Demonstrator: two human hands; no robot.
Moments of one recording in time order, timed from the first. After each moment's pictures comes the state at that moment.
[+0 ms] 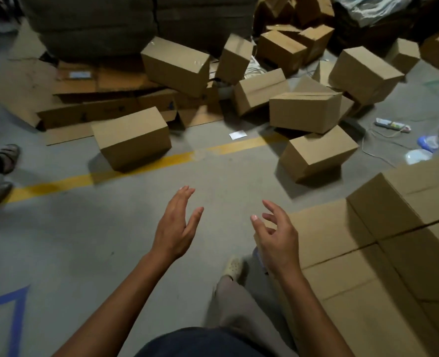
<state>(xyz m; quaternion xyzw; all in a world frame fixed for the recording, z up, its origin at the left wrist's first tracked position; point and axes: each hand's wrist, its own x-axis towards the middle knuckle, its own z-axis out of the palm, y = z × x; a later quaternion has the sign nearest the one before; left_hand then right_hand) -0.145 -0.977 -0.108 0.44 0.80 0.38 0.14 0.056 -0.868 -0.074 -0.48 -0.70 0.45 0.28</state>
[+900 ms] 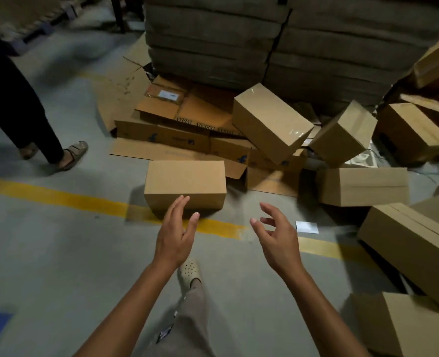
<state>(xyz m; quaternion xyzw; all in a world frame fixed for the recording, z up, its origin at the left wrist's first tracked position) -0.618 -0.679 -0.151 0.17 0.87 0.46 0.06 -0.511 -0.473 -0.105 -0.28 -0.83 0.46 0.11</state>
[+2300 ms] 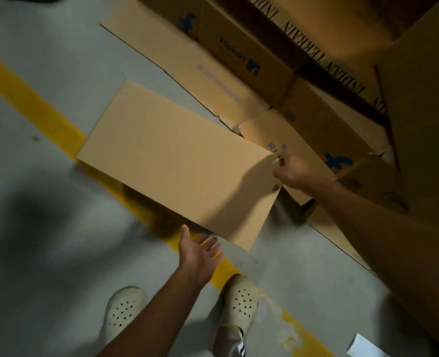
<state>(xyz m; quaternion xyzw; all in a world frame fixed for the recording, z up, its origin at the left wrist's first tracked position) -0.984 -0.403 -0.715 -0.61 0.19 0.74 0.20 -1.186 -0.195 -0.689 -0.09 -0.89 0.22 -0.38</state>
